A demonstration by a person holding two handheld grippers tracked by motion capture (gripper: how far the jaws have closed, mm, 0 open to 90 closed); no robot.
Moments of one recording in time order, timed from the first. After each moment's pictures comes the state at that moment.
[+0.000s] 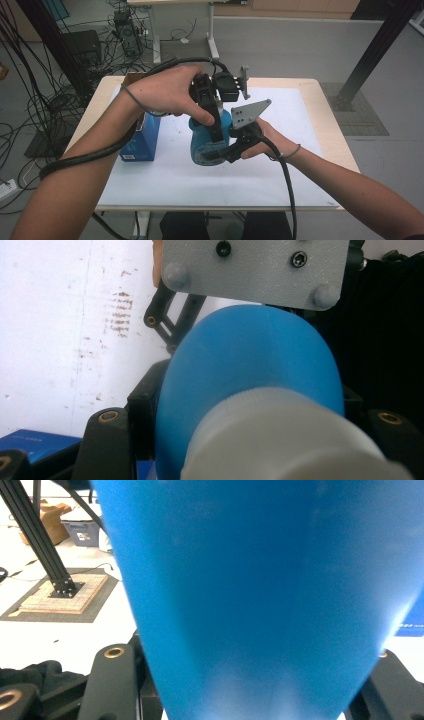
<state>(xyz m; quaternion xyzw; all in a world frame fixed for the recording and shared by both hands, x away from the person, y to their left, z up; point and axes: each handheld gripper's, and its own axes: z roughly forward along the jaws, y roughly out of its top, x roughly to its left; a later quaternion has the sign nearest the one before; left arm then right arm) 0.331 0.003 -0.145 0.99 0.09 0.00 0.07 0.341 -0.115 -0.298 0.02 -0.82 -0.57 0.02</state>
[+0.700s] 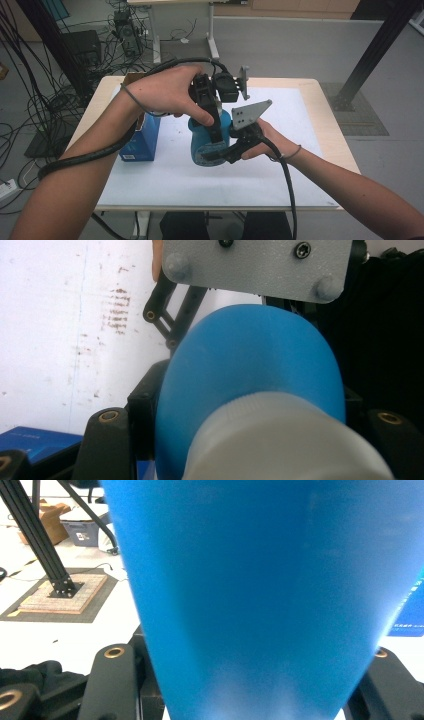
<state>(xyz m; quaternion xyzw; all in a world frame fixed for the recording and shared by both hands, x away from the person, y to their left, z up) 0.329 0.003 -0.144 0.99 0.09 0.00 0.07 0.339 -0.116 -0.297 0.02 -0.82 -0.57 0.02</state>
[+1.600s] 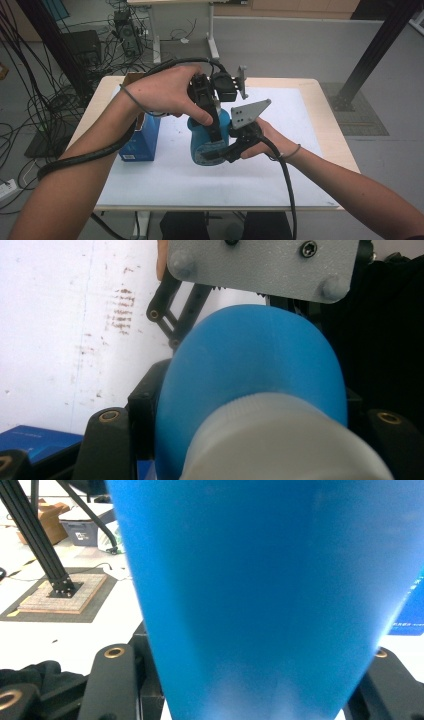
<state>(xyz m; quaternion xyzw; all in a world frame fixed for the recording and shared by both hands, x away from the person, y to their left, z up) 0.332 0.007 -0.146 0.99 0.09 0.00 0.07 0.341 -0.115 -0.297 0.02 -0.82 -0.57 0.02</state>
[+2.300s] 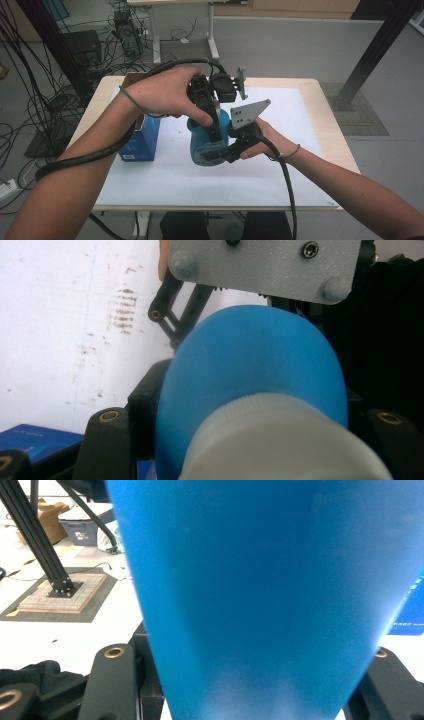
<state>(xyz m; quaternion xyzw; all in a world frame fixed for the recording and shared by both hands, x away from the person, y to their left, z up) 0.330 0.007 -0.147 0.99 0.10 0.02 0.08 0.341 -0.115 -0.298 0.02 -0.82 -0.57 0.02</state>
